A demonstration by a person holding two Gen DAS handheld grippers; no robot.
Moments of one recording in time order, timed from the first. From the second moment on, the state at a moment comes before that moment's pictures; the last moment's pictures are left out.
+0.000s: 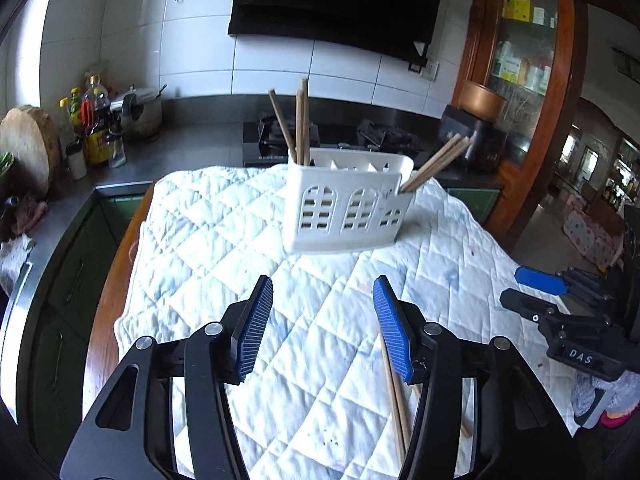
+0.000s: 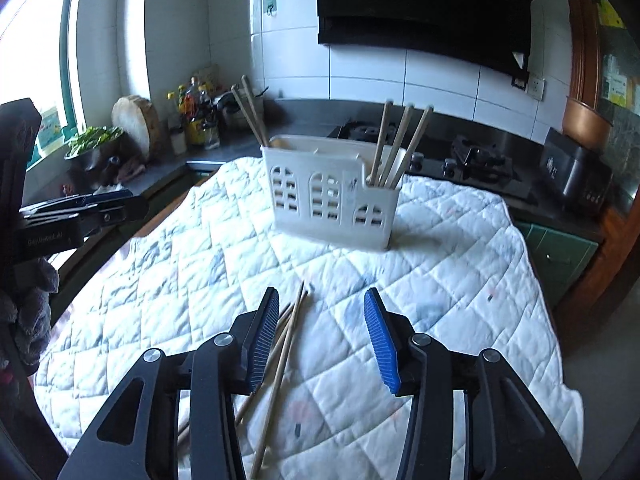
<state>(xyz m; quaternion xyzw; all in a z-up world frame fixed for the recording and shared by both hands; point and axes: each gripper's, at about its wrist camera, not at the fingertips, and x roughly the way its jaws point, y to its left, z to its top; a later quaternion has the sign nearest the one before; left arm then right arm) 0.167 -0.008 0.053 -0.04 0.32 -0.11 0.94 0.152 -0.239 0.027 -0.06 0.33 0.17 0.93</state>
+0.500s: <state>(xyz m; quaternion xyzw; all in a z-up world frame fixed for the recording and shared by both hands) 0.117 -0.002 -0.022 -0.05 0.38 -0.07 0.92 0.105 -0.217 -0.062 -0.05 0.39 0.18 0.90</state>
